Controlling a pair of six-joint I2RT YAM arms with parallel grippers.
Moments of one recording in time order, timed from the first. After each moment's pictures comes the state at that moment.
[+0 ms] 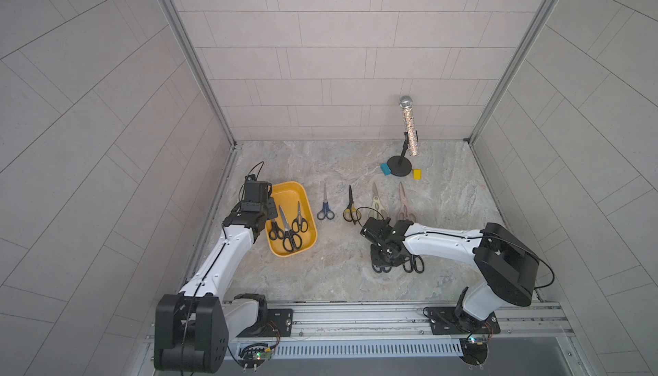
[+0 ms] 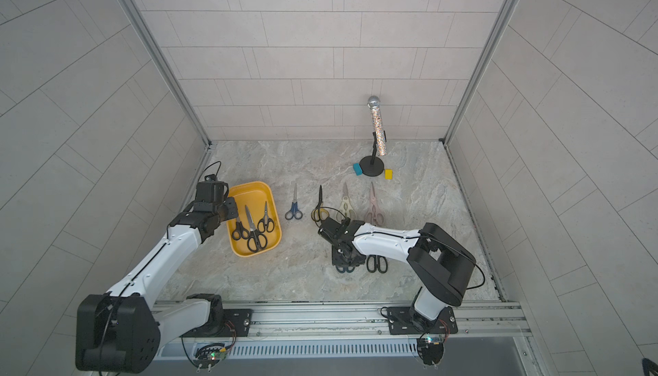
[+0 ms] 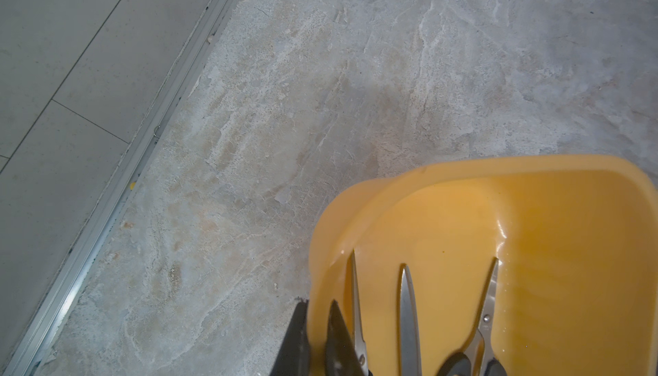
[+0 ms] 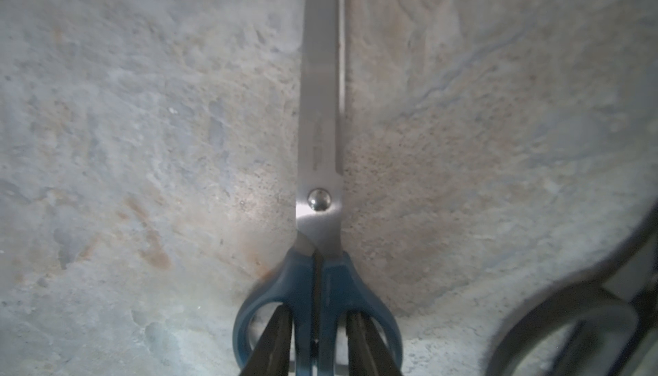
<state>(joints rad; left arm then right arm) -0.06 1.15 0.75 -0.44 -0.25 -0.28 0.88 1.61 0.89 -0.71 0.05 0.90</state>
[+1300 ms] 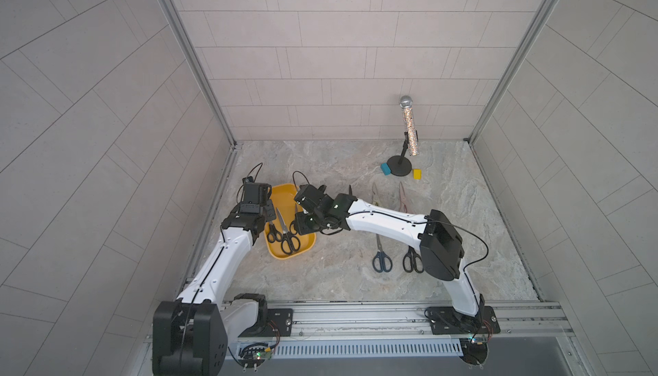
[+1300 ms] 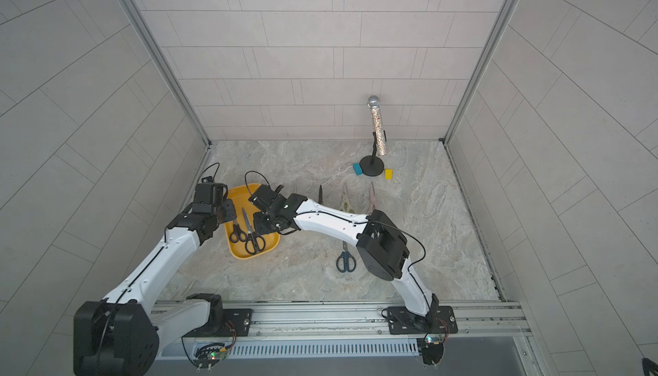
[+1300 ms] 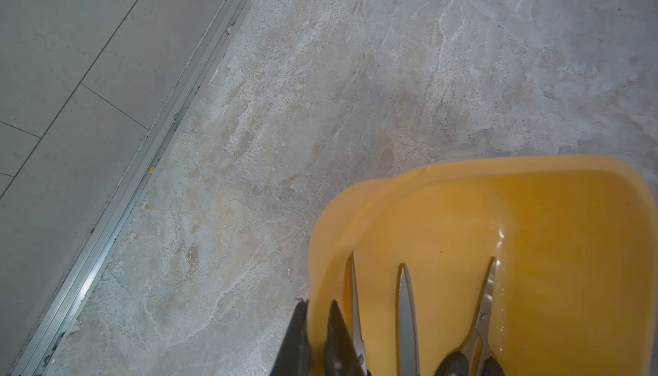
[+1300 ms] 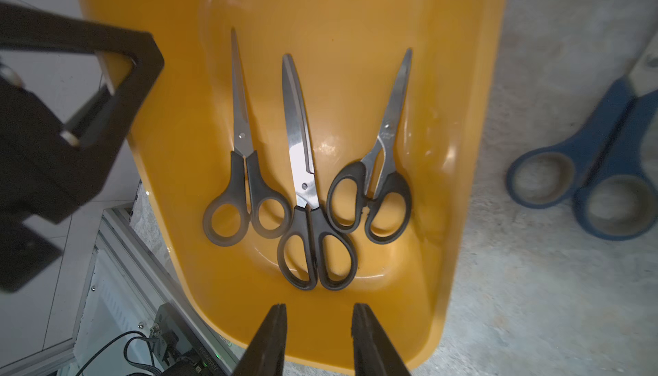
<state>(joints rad) -0.06 1.12 0.75 -0.50 -0.29 -0.31 1.03 2.13 1.83 -0.61 -0.10 0.73</state>
